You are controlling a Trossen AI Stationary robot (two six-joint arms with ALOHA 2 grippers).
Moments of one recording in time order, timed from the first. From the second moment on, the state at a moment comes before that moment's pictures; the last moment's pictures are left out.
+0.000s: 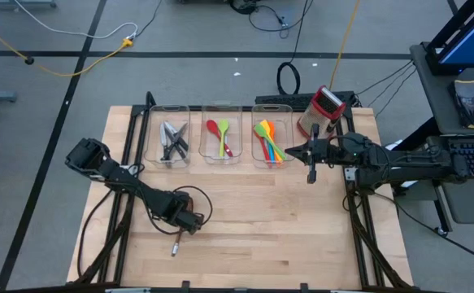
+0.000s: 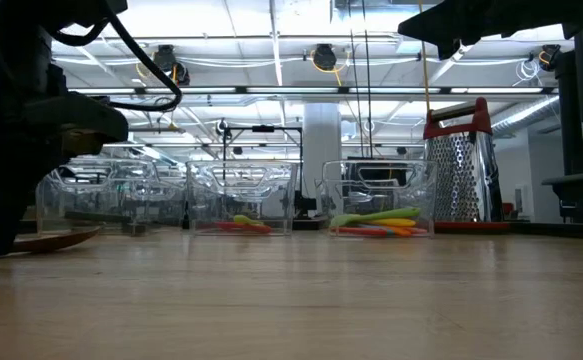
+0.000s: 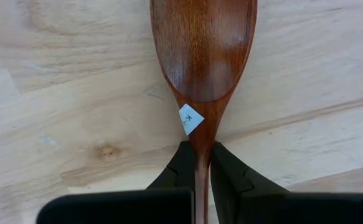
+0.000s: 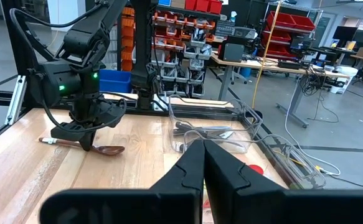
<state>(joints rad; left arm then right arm) -0.49 1.64 0.87 -0.67 0.02 -1.83 -0.11 0.73 0.53 0.15 0.00 -0.12</state>
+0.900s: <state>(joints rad) -0.48 1.64 0.87 -0.40 -0.18 -1.80 -0.11 0.73 0.53 0.15 0.00 -0.12</state>
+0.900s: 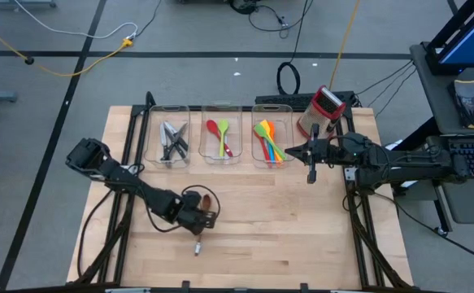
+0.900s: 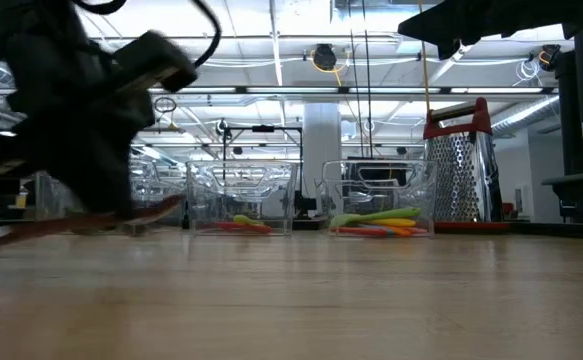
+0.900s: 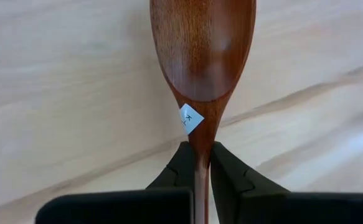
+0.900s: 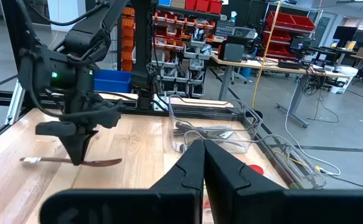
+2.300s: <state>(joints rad) 0.35 1.64 1.41 -0.34 -0.21 -0.89 -0.11 0.73 0.53 0.15 0.00 -0.12</state>
